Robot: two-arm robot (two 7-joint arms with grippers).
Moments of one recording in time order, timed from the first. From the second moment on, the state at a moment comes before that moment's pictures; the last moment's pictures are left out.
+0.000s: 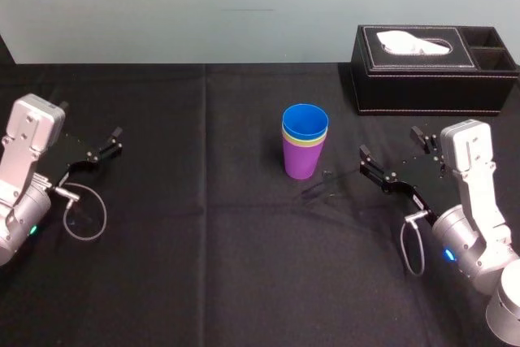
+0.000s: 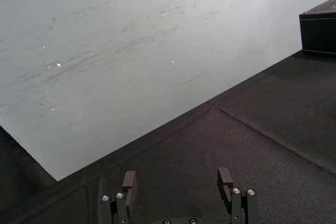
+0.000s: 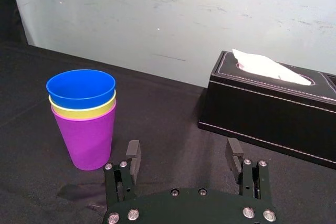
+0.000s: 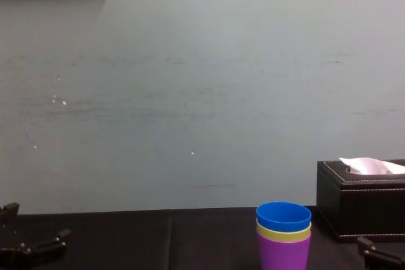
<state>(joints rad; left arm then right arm) -0.20 0.60 0.45 -1.41 -0.25 -0.12 0.03 0.02 0.30 -0.18 -1.50 0.10 -0.10 0.14</state>
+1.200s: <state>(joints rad) -0.20 0.60 0.45 -1.41 -0.25 -0.12 0.03 0.02 0.30 -0.18 -1.50 0.10 -0.10 0.14</state>
